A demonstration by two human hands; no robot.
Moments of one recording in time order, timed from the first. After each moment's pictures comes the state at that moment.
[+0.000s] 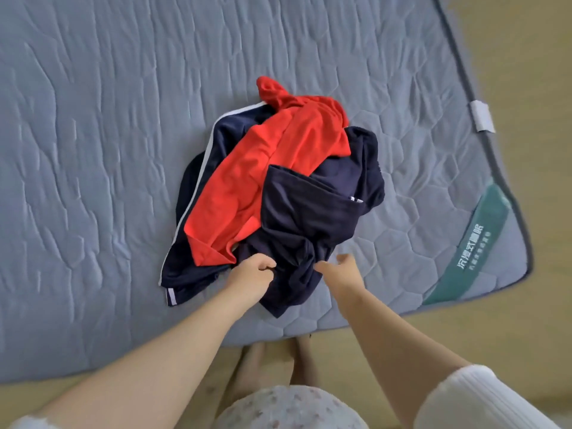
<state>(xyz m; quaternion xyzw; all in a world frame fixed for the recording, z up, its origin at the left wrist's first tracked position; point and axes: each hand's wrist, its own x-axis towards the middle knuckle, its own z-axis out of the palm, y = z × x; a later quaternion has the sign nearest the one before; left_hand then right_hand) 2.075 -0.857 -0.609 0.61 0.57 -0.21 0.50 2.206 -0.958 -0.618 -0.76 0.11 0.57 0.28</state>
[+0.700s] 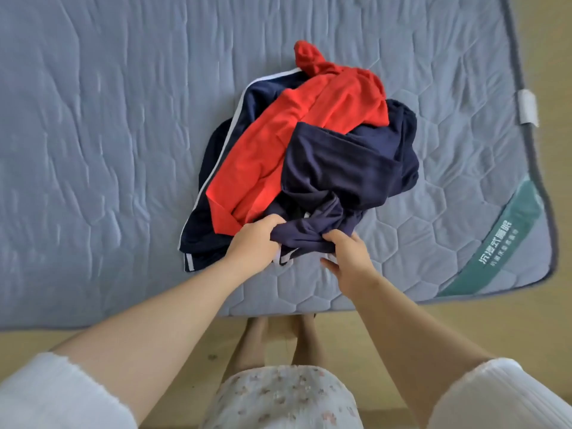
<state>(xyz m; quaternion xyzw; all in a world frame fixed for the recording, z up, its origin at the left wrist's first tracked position) 2.049 -0.834 -0.603 0.73 0.48 -0.16 0.45 2.175 -0.936 -0.609 -0.68 0.17 0.56 0.44</state>
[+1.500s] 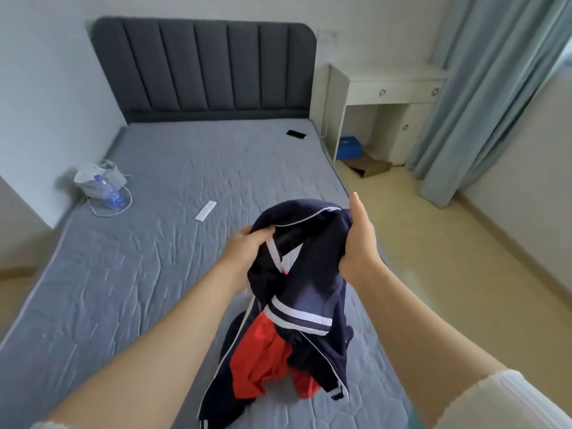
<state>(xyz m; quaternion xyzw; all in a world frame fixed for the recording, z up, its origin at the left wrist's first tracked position) 2.077 -0.756 -0.213 0.50 0.43 0.26 0.70 2.213 -0.849 -0.188 -0.61 -0.04 0.39 0.69</state>
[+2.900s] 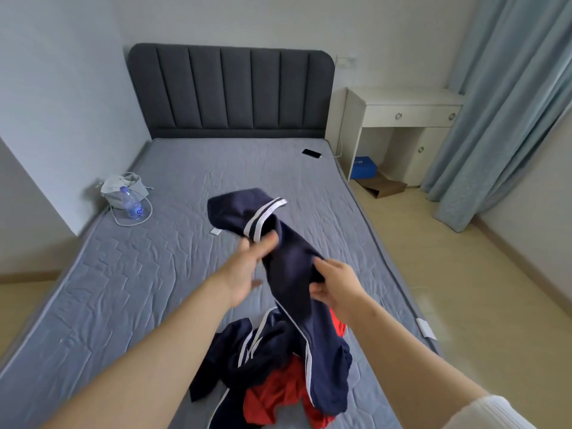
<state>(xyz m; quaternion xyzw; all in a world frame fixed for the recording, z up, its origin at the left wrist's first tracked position) 2.044 -0.738 -0.196 0.50 0.40 0.22 0.74 2.177 -0.828 -0.224 -0.65 -0.14 0.46 0.59</state>
